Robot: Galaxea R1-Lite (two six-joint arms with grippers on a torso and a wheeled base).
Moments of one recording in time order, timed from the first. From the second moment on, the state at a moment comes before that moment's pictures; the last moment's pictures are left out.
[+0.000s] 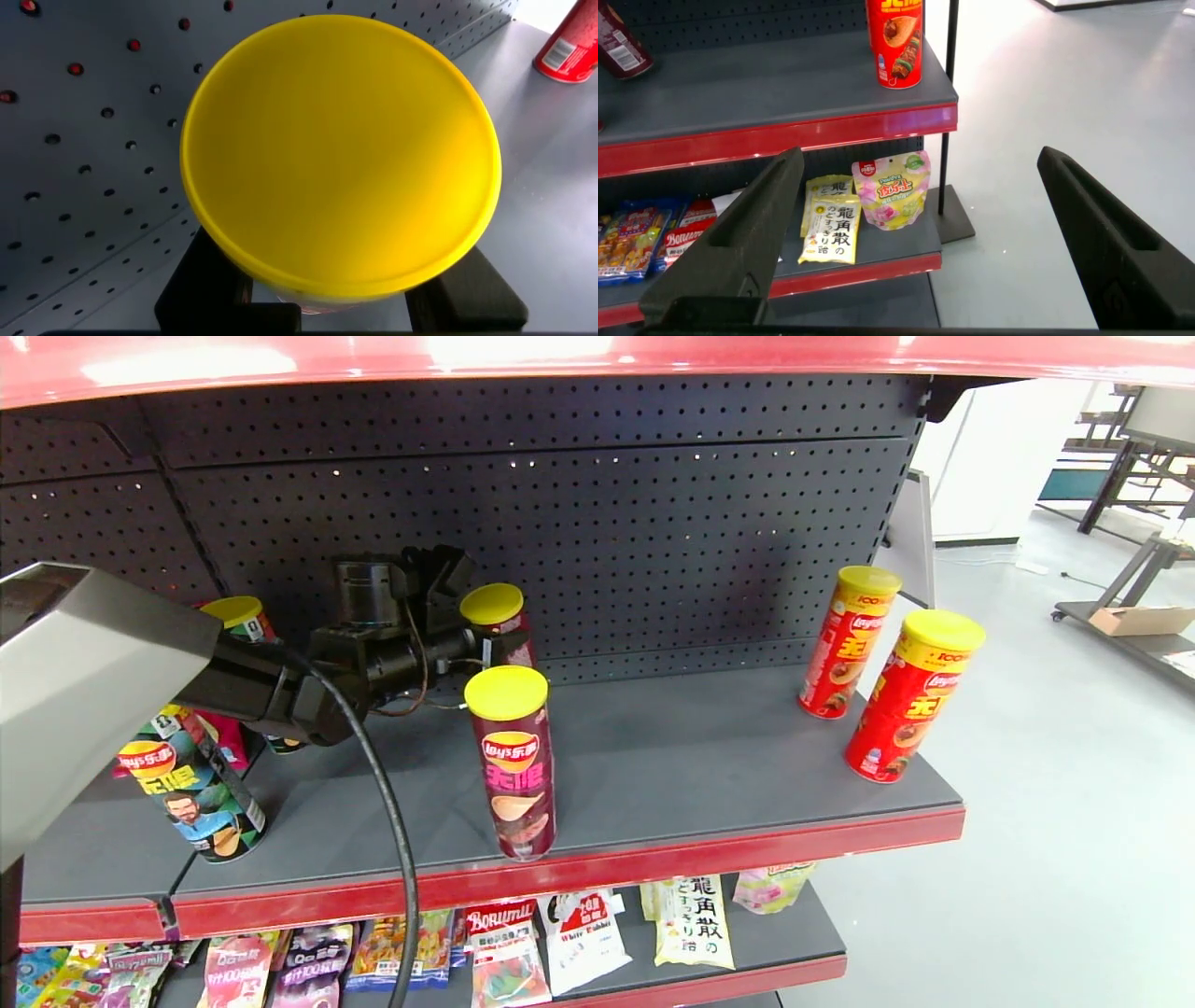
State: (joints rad) left arm -0.27 2.15 -1.30 -0.65 -0.29 0.10; right arm 0.00 0.00 0.00 0.00 -0.04 0.03
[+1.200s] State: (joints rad) left arm -0.27 2.15 -1.27 -0.63 -0.27 0.10; right arm 0.00 0.00 0.00 0.00 -0.04 0.03
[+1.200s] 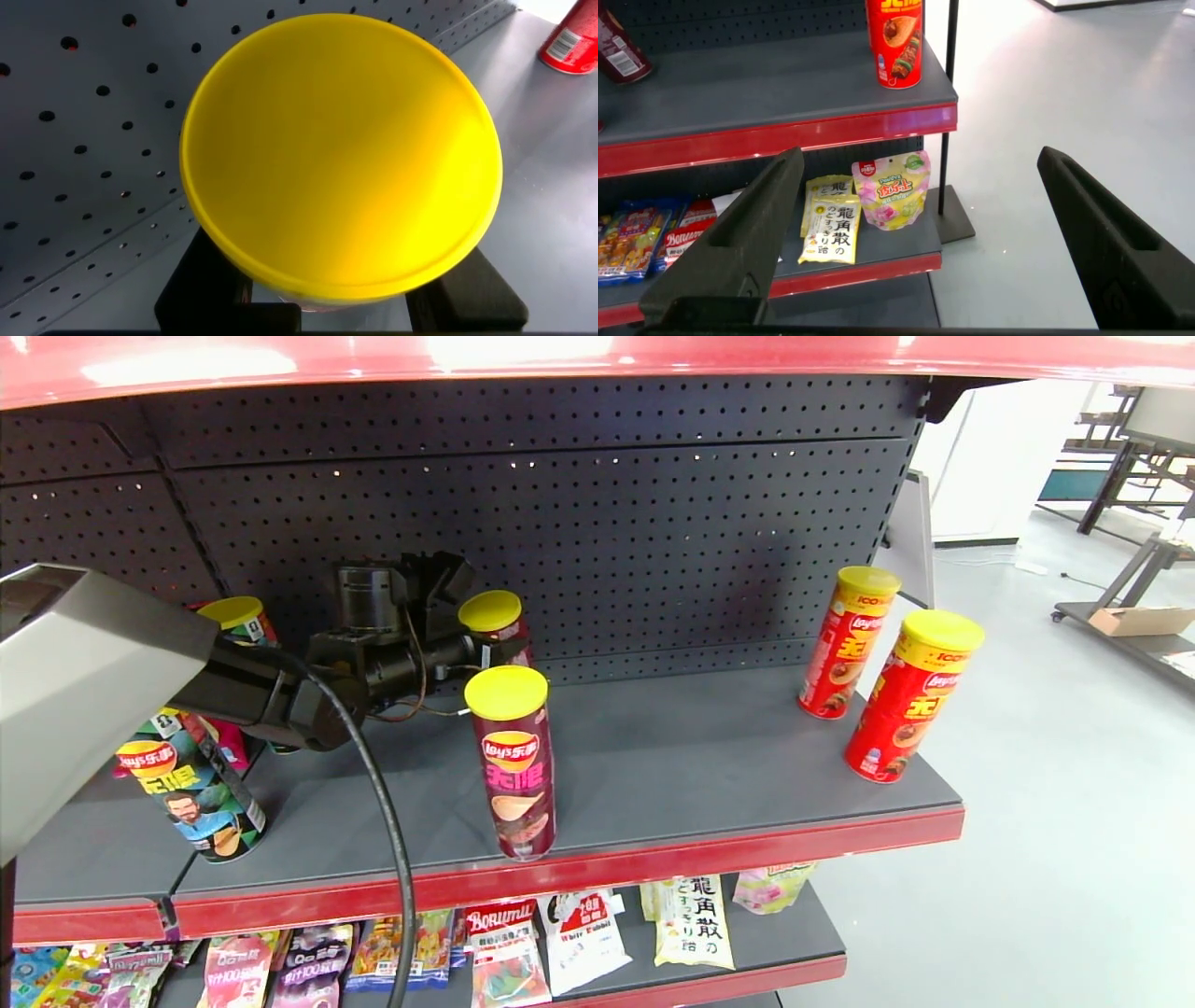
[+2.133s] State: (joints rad) left arm -0.27 2.15 -1.27 -0.61 -0.26 0.09; right arm 0.00 0.00 0.00 0.00 -0.04 0.03
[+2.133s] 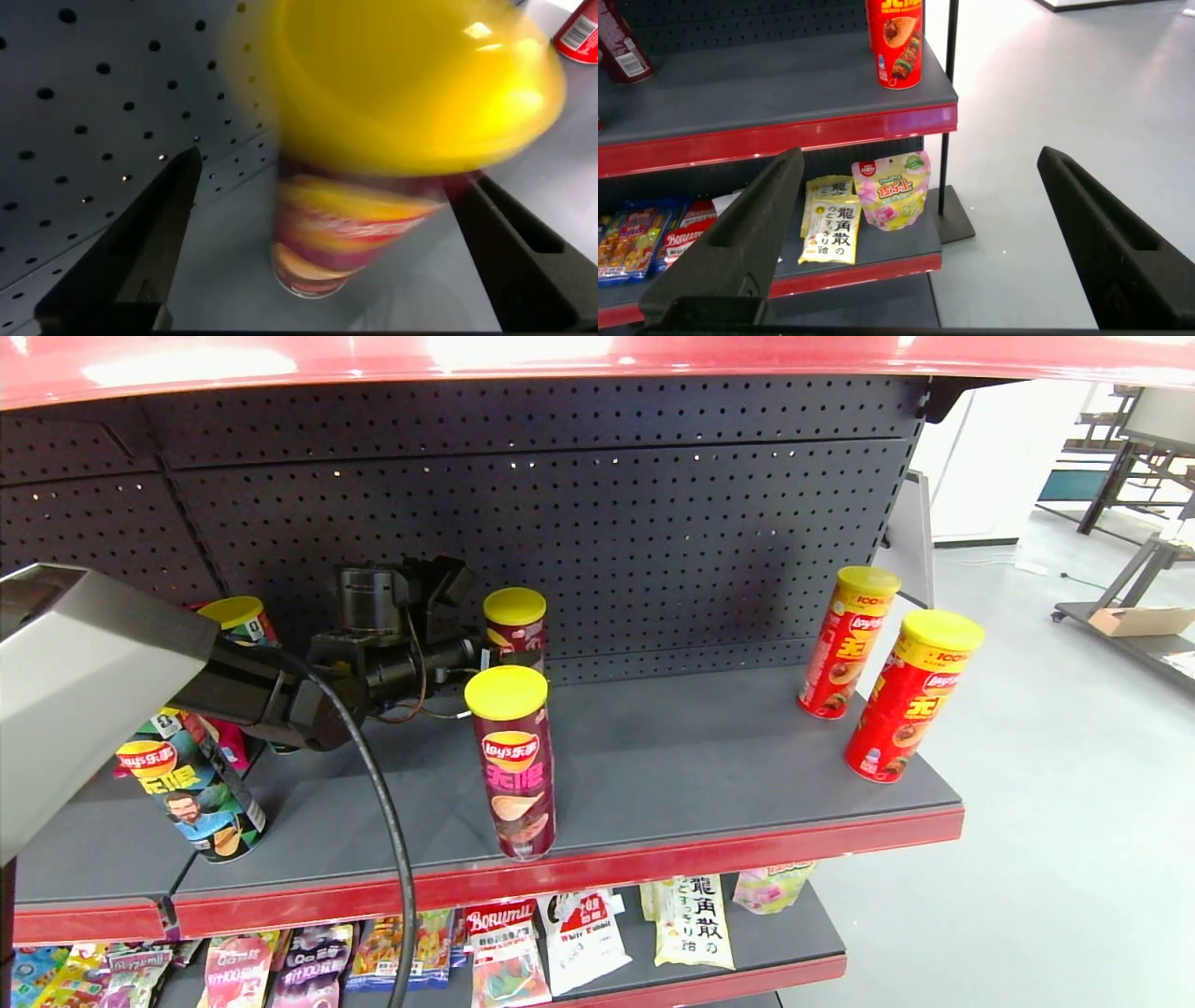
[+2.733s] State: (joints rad) left arm -0.26 2.09 -1.21 -0.58 -0.27 0.10; right arm 0.00 0.00 0.00 0.00 -0.04 0.03
